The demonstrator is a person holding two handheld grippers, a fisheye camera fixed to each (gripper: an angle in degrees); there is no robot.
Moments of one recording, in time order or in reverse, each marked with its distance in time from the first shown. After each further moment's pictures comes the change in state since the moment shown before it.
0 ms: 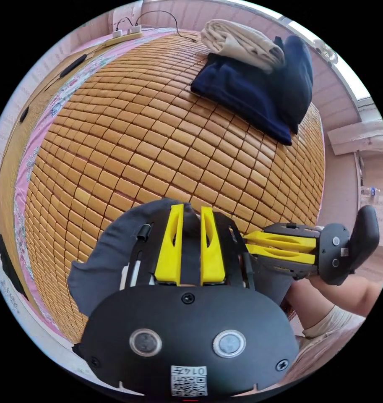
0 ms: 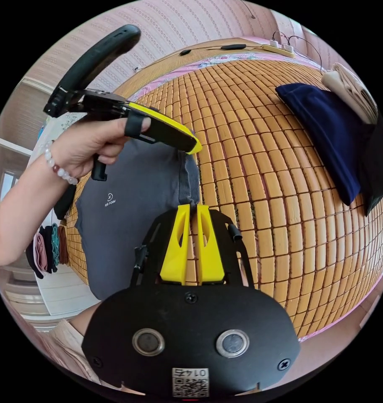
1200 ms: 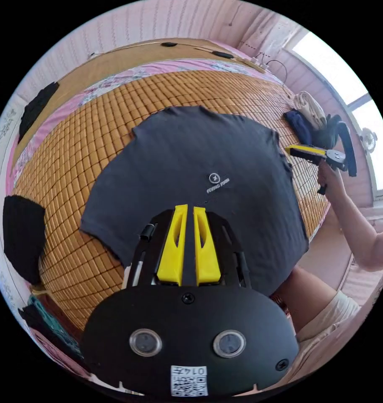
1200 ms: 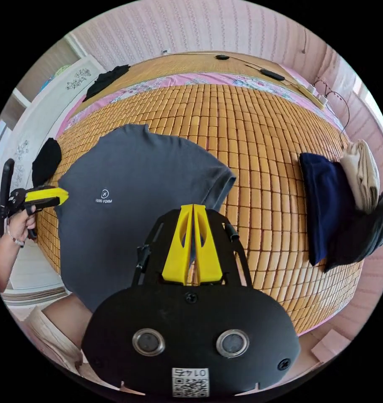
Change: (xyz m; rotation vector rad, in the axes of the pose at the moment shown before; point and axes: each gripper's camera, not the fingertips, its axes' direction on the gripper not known) left arm -0.121 0.390 -0.126 0.216 -0.016 -0.602; right arm -0.104 -0.078 0.195 -0.030 0.271 -0.278
